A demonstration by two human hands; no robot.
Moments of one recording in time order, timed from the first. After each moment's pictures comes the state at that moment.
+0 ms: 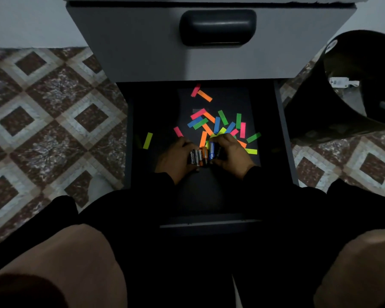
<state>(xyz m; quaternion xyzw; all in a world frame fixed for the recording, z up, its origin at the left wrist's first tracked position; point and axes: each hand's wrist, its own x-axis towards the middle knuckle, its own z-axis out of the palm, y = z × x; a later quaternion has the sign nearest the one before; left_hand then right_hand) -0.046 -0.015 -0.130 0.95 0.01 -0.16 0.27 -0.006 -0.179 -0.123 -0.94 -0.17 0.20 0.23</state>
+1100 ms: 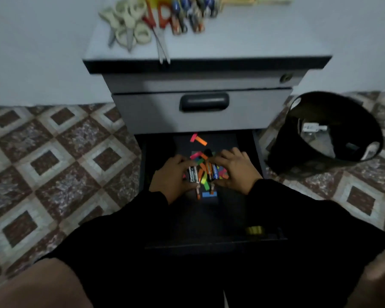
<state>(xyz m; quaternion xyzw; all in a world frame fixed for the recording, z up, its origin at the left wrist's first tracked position) -0.052 -0.001 -0.030 0.96 -0.04 -0.08 0.27 -0.002 -0.192 -0.013 -0.95 -0.31 0.10 0.06</state>
